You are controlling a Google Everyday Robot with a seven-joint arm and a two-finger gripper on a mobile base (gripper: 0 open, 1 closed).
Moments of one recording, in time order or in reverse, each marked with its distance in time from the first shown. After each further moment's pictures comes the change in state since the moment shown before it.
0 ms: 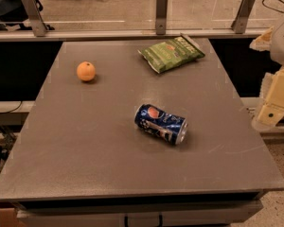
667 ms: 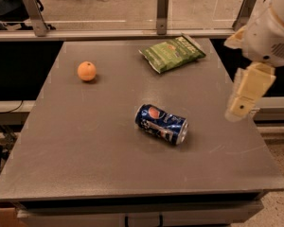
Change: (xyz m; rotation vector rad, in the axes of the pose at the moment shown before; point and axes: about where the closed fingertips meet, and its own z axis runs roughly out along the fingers) arm -0.036 -0.014 0.022 -0.015 -0.085 -0.050
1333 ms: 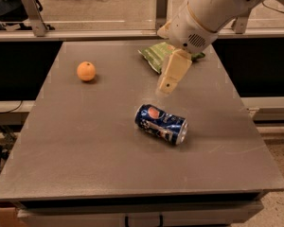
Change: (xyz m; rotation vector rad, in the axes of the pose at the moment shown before) arm -0.131 -0.045 0.068 -0.040 -0.266 -0.132
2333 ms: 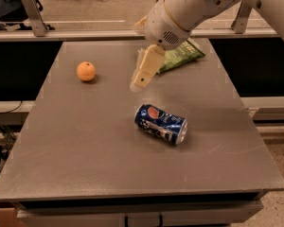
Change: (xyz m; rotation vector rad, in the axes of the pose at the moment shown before) arm -0.060 -0.012 0.032 -0.031 -0.162 -0.054
